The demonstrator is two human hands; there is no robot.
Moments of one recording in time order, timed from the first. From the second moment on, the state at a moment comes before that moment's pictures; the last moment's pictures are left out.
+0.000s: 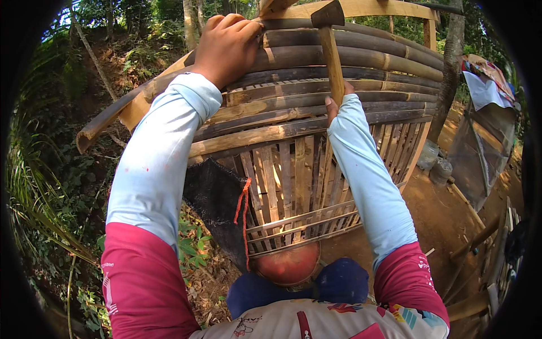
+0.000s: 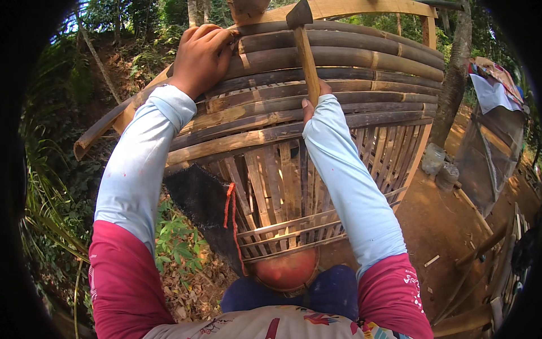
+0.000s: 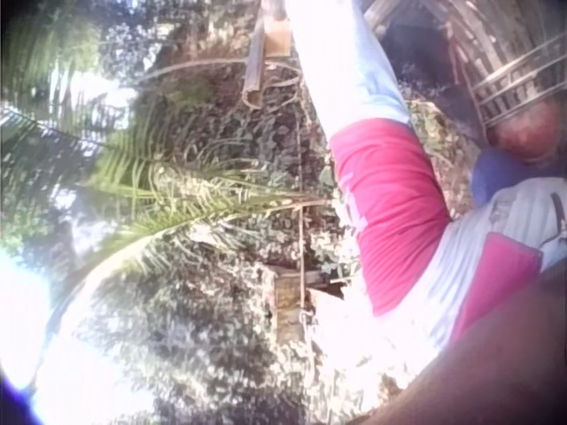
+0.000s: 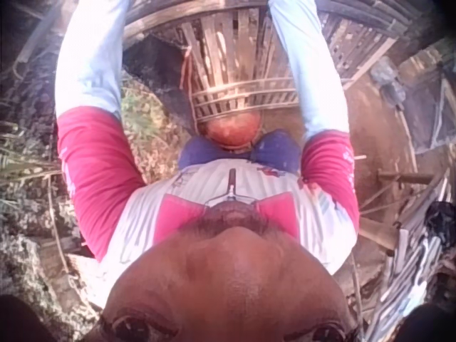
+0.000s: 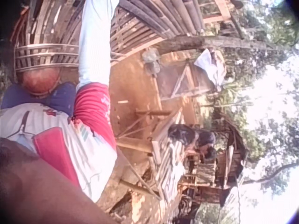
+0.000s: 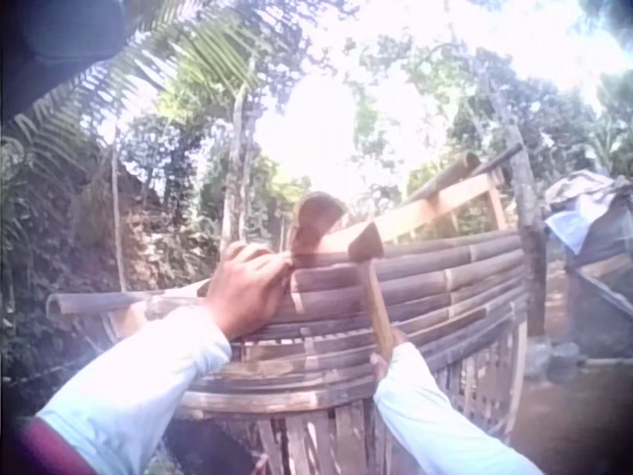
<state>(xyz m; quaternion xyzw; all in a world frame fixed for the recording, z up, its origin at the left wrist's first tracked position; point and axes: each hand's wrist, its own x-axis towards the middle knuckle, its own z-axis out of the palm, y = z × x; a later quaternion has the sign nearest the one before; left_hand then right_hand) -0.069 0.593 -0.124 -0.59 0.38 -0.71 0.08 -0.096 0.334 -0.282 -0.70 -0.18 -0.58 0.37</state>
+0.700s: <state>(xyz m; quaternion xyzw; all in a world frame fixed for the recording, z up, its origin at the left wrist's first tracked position) -0.086 0.590 -0.129 -0.65 0.36 -0.64 -0.20 -0.059 0.302 -0.262 -0.72 -0.18 -0.56 0.36</state>
